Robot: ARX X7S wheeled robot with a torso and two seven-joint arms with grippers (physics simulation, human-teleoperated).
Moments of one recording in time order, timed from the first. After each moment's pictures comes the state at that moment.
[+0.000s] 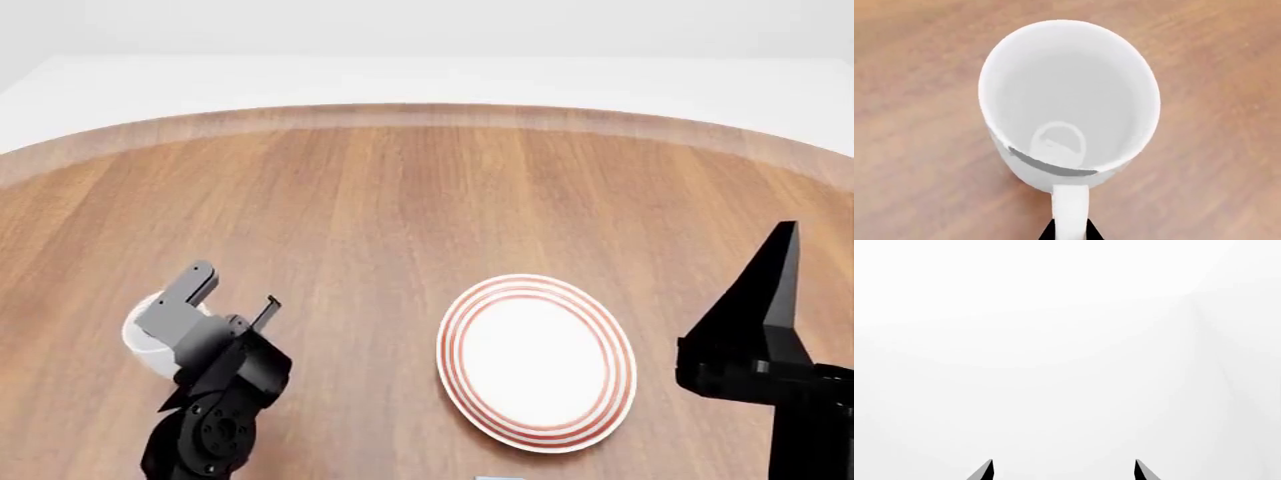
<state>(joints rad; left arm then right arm) -0.62 -0.12 0.07 -0.39 -0.93 -0.35 -1.17 -0.08 0.34 0.08 -0.60 0.35 -0.34 0.24</state>
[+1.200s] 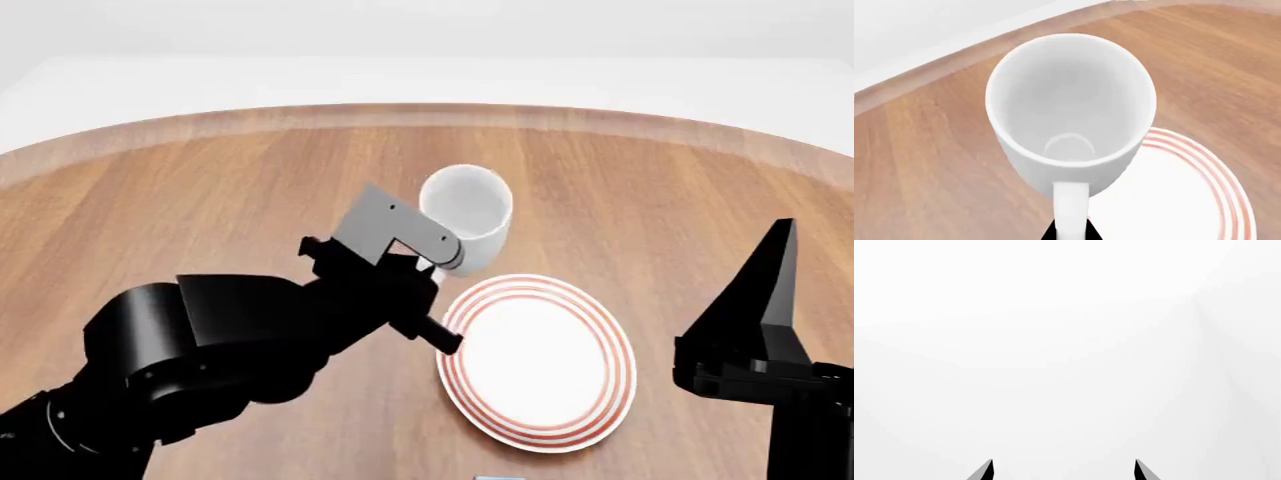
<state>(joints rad) -1.03 -0.43 0.75 0.21 -1.13 -1.03 -0.41 -0.08 0.35 0.06 -0.61 0.35 -0.33 0.27</state>
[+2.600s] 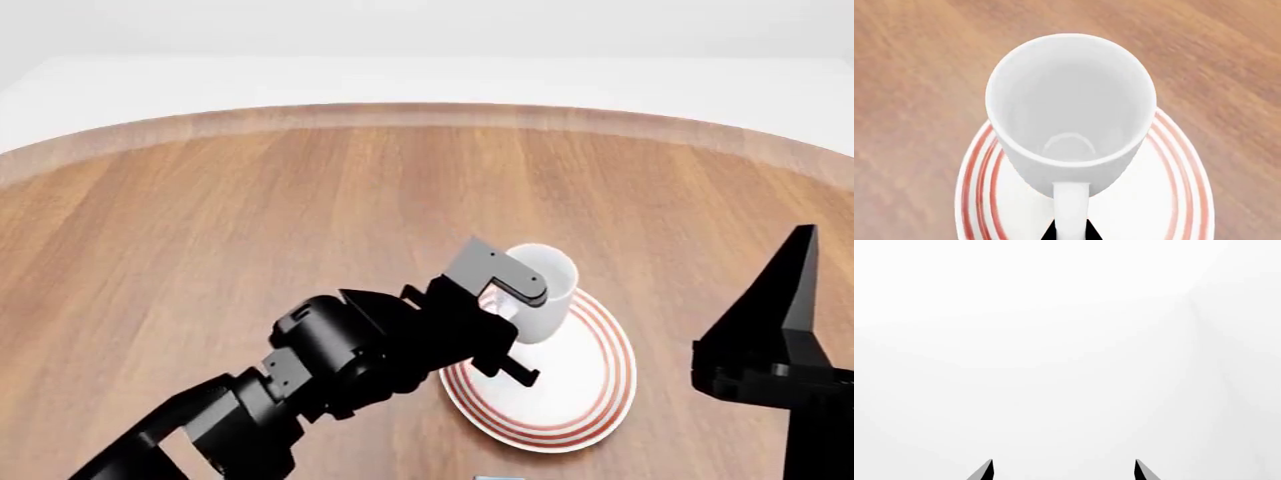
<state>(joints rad) -1.06 -0.08 0.99 -0.41 -0.93 -0.82 -0.12 -0.10 0.38 0.08 -0.59 0.38 -0.37 0.28</state>
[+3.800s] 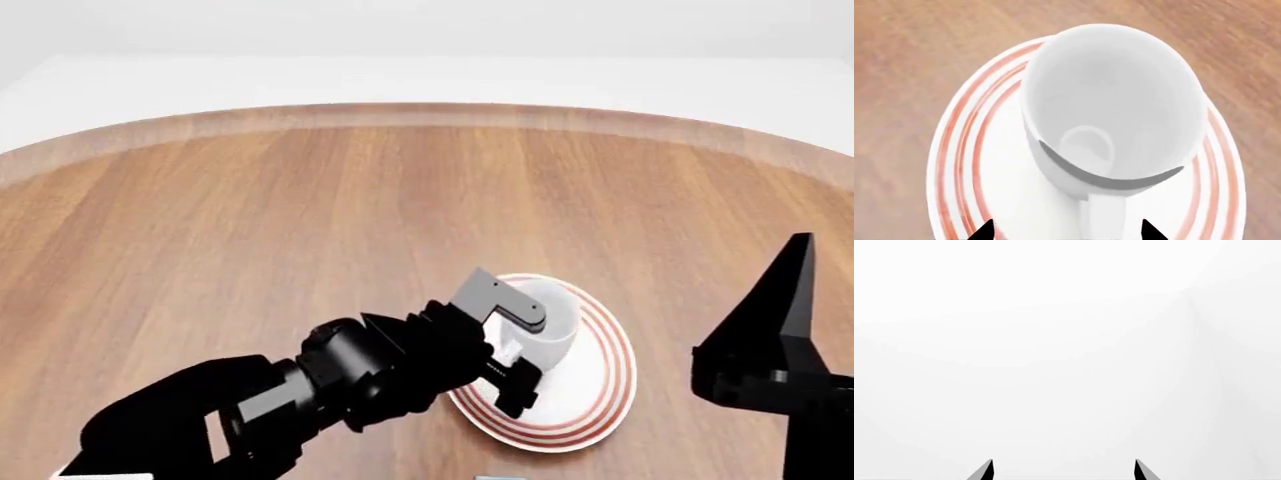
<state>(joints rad) -1.19 -0.02 1.55 -0.70 -1.37 -0.44 -0.16 -0.12 0.39 0.07 -0.57 0.39 -0.40 0.27</state>
